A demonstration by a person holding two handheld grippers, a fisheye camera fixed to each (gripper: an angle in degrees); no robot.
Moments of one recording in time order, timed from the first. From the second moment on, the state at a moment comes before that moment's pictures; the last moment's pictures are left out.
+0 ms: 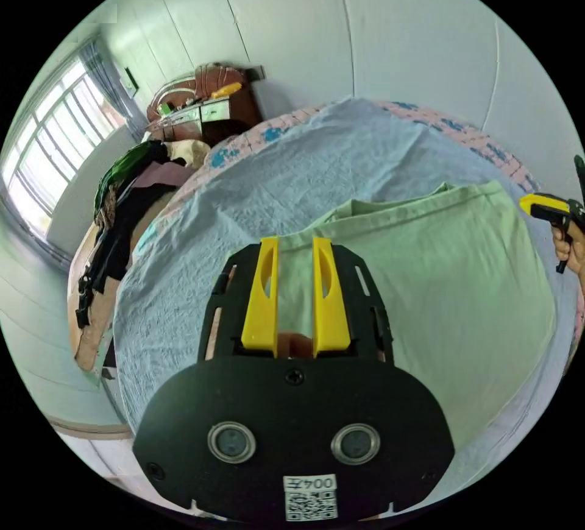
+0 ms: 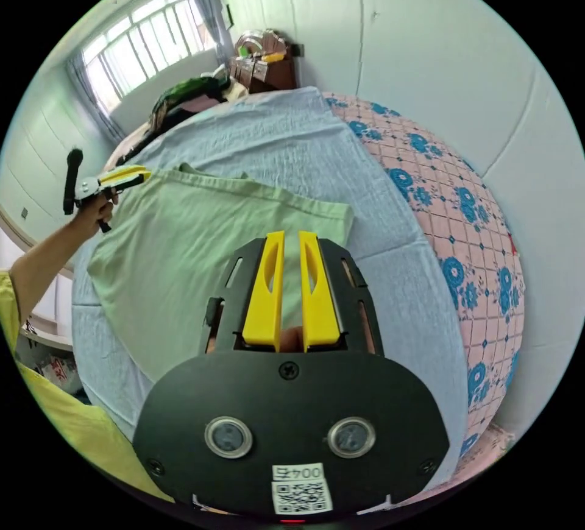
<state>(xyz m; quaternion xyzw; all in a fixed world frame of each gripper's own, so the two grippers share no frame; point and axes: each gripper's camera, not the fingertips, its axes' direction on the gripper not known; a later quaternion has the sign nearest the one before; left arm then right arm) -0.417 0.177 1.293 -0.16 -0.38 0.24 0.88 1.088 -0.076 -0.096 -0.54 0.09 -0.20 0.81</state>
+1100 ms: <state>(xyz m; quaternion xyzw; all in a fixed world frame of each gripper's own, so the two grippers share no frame) -0.729 0.355 0.911 -0.06 -0.02 -0.33 0.94 1.220 -0.045 -0.407 -0.37 0.10 0.42 0.82</state>
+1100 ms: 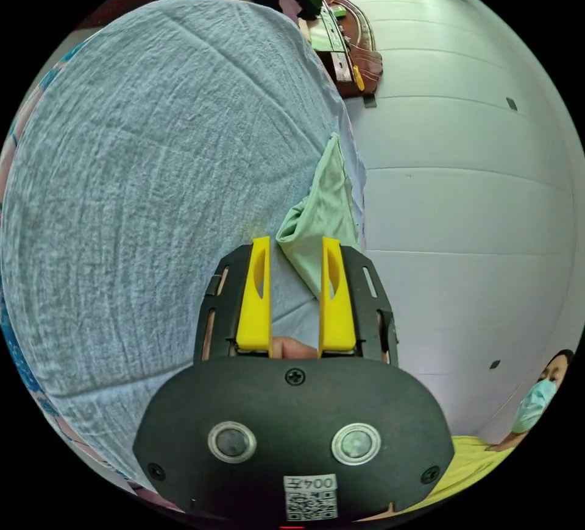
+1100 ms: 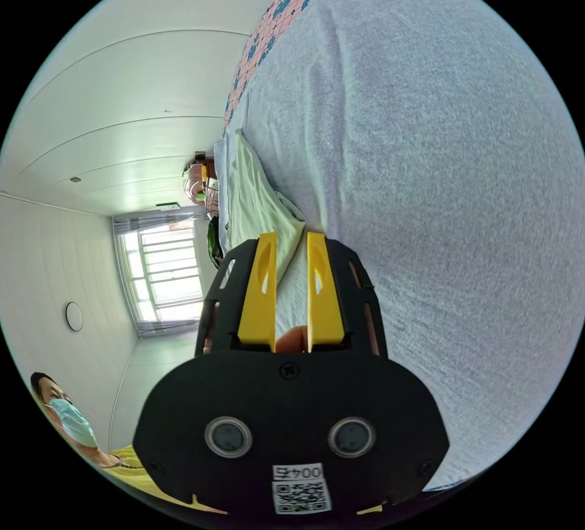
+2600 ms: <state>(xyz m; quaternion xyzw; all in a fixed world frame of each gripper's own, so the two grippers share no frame) -0.505 0.204 0.990 -0.15 -0.15 -0.03 0.98 1.166 -0.047 -0.338 -0.42 0.12 0.26 0.86</state>
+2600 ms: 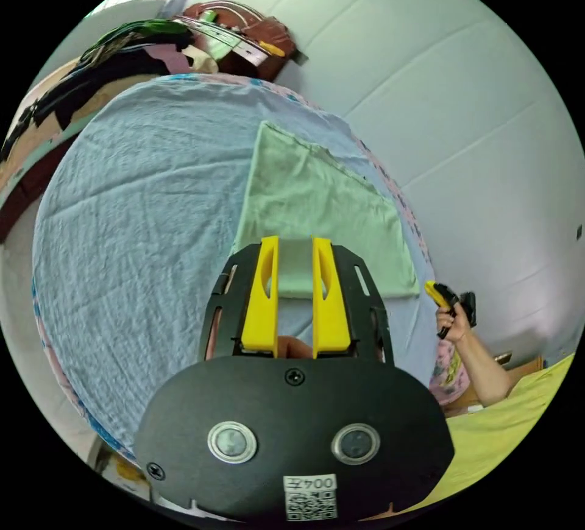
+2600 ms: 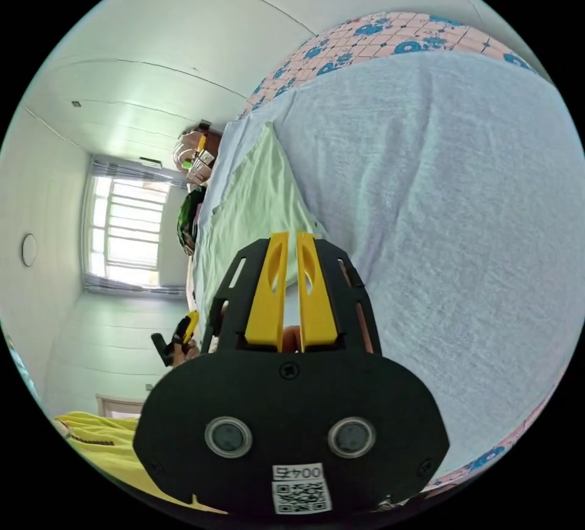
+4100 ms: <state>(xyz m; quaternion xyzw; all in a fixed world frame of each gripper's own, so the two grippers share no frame) 0.173 0.353 1.326 -0.22 -0.24 0.56 0.76 1.274 -0.113 -0.315 -0.45 -0.08 0.36 0.81</state>
